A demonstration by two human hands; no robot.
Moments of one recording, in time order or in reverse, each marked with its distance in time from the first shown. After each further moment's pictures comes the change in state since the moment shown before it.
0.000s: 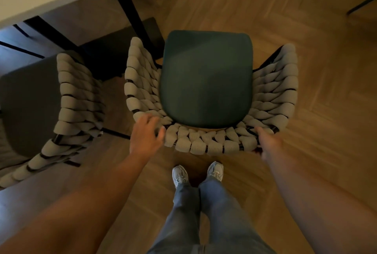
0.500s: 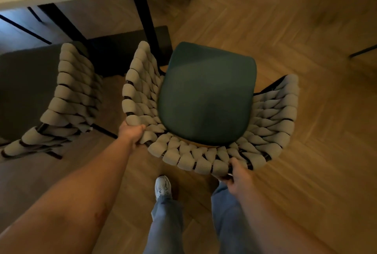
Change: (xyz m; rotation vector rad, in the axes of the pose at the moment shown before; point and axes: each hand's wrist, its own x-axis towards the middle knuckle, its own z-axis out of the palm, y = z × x) left_hand 0.048 -0.025 0.020 -1.043 -0.028 -1.107; right_hand 0.010 0.049 0.023 0.166 -0.171 0.149
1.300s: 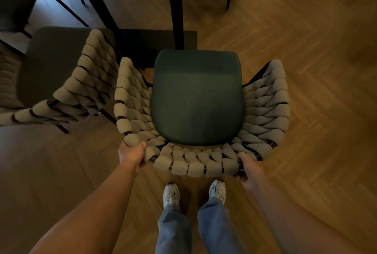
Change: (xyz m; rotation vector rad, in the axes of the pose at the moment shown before) left_hand -0.059 -0.059 0.029 -0.396 0.216 -0.066; right_hand 0.035 -0.108 0.023 -0.432 -0.144 -0.090
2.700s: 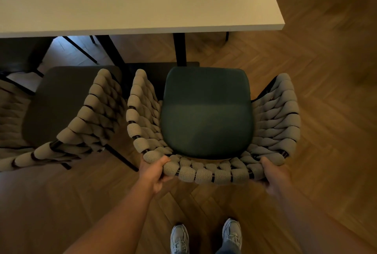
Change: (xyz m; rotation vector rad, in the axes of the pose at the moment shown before) left_hand 0.025 0.046 0.061 -0.188 -0.259 -0.015; right_hand 0.022 -0.090 0.043 0.044 0.025 -0.258
